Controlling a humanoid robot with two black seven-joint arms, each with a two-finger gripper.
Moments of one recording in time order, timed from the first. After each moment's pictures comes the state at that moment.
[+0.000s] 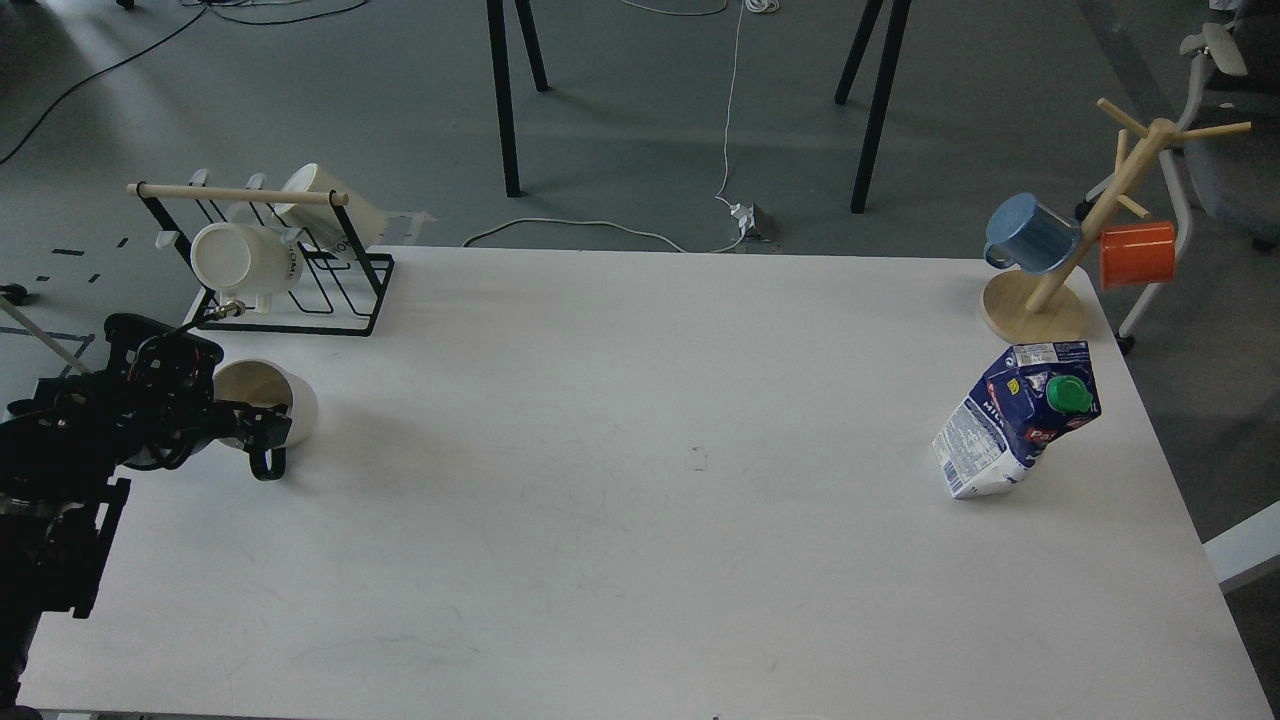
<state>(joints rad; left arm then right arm) -0.37 0.30 1.44 0.87 0.17 -0.49 -0.49 0.46 -0.83 0.78 0.61 0.04 0.49 0.32</state>
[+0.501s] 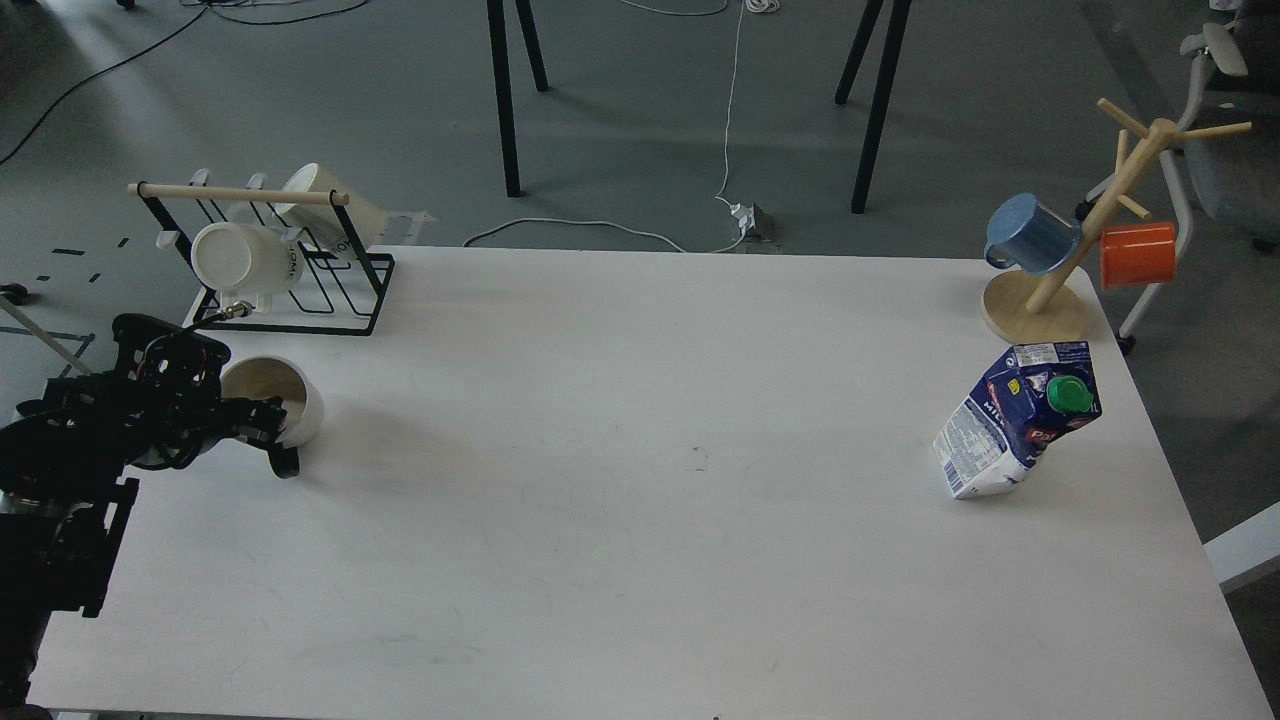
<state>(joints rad) -0.37 0.28 1.43 0.87 0.18 -0.49 -0.49 0.45 -0.83 0.78 0.60 0.04 0.49 0.32</state>
